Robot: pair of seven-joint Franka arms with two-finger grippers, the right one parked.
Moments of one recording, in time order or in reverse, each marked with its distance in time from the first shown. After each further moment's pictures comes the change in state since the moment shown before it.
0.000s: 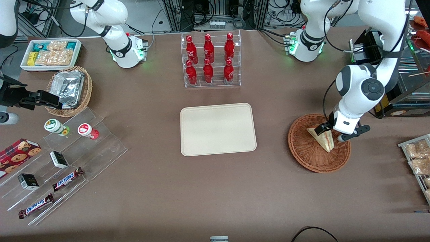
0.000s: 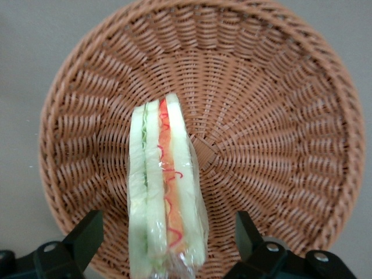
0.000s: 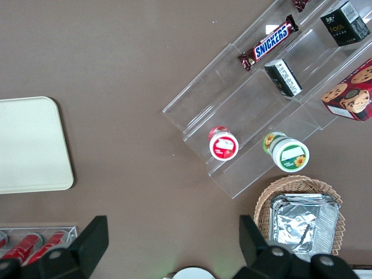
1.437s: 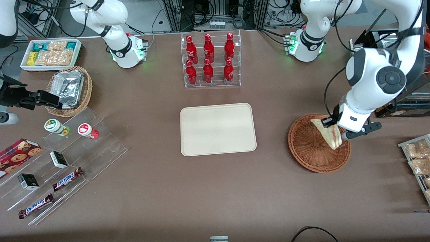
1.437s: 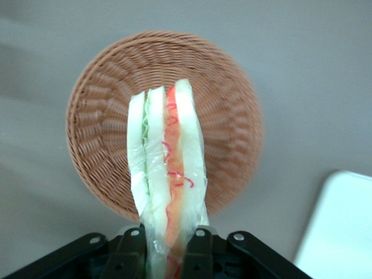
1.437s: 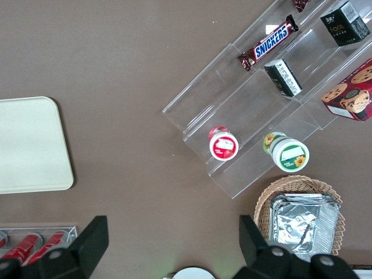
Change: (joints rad) arm -0.012 -0.105 -0.127 0.379 0.000 -0.570 -0.036
